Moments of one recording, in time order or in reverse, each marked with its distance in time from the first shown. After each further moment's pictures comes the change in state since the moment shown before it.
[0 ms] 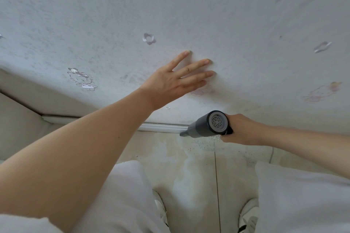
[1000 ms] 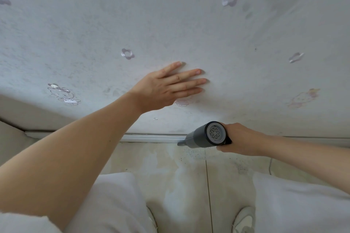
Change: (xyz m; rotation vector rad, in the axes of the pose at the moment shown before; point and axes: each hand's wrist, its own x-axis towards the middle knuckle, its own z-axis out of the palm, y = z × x) left_hand 0.028 -0.006 0.023 0.104 0.271 -0.007; right_hand -0.009 0.034 -0.005 0.032 -0.010 -0.015
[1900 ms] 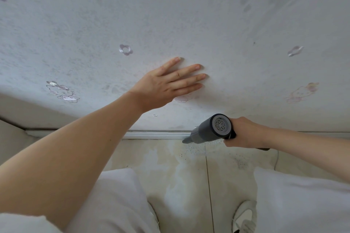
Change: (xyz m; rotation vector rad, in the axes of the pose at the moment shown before) left_hand 0.001 0.005 -0.007 -0.077 -0.057 -0.008; right_hand -0.006 0.000 -0.007 -0.069 0.023 0.052
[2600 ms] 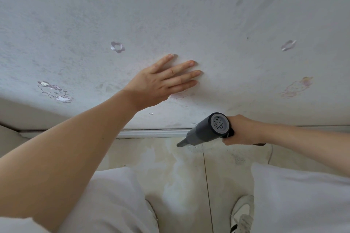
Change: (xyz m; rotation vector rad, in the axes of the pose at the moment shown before) left_hand 0.001 0.000 0.000 0.019 0.031 -0.013; right_hand -0.002 0.005 0.002 0.001 -0.033 -0.004
